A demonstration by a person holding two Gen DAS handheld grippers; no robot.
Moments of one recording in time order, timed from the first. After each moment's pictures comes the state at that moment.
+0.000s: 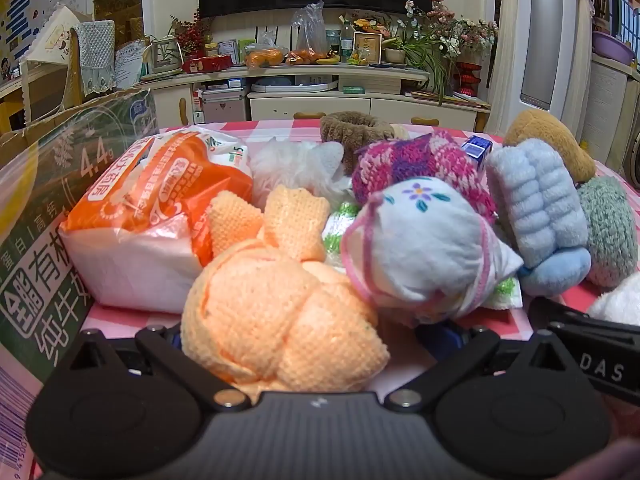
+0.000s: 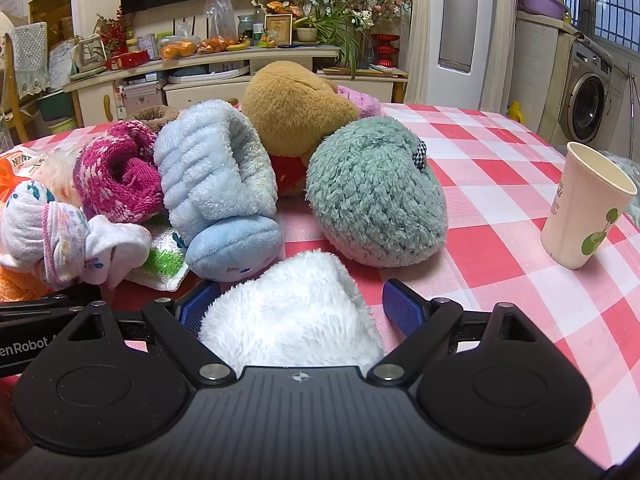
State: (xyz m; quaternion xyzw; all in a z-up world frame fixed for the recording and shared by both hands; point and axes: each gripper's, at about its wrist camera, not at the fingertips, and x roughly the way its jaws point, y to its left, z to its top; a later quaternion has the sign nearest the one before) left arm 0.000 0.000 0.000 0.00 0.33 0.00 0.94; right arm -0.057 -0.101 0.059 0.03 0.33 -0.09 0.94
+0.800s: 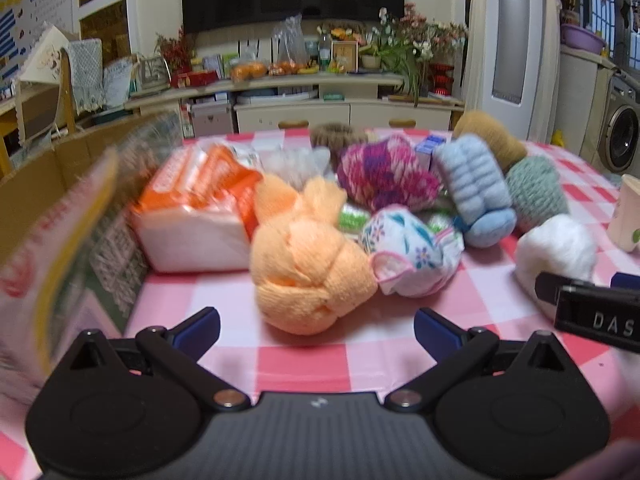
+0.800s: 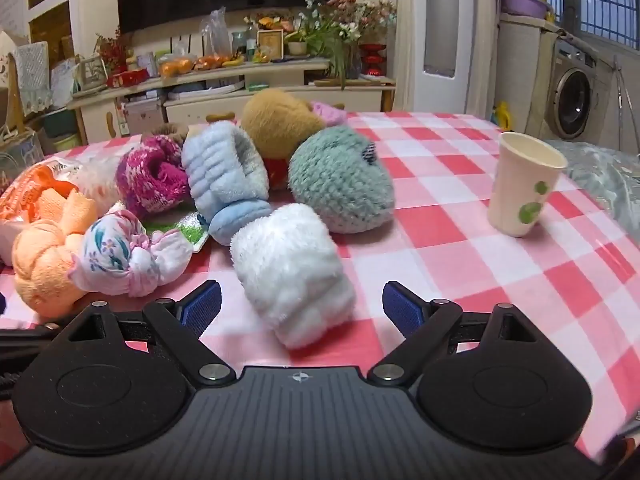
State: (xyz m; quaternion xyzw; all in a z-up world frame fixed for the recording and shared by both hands) left arm -0.087 0.022 0.030 0.03 0.32 -0.03 0.95; right arm -0.113 -0.102 0.070 0.04 0.31 -0.10 0.95
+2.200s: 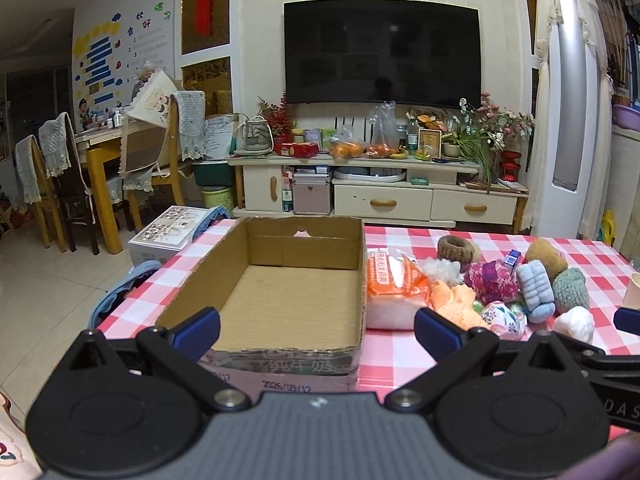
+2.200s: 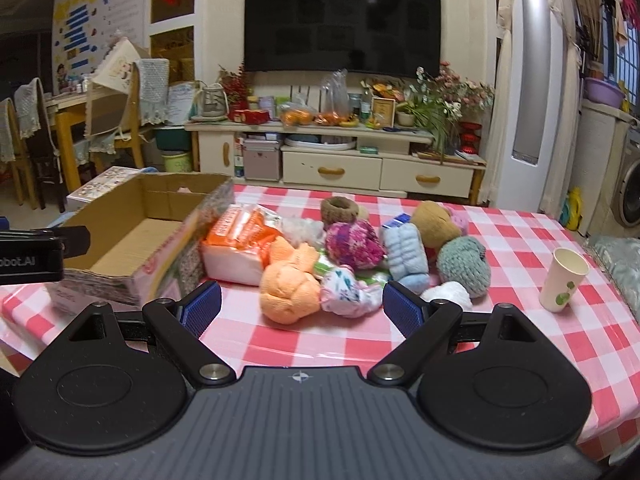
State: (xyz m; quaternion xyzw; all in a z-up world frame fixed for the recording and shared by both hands) left arm -0.200 0.149 0.143 0.00 0.22 0.07 0.97; right arm -0.195 -0.059 0.105 -0.02 0.21 0.06 0.97
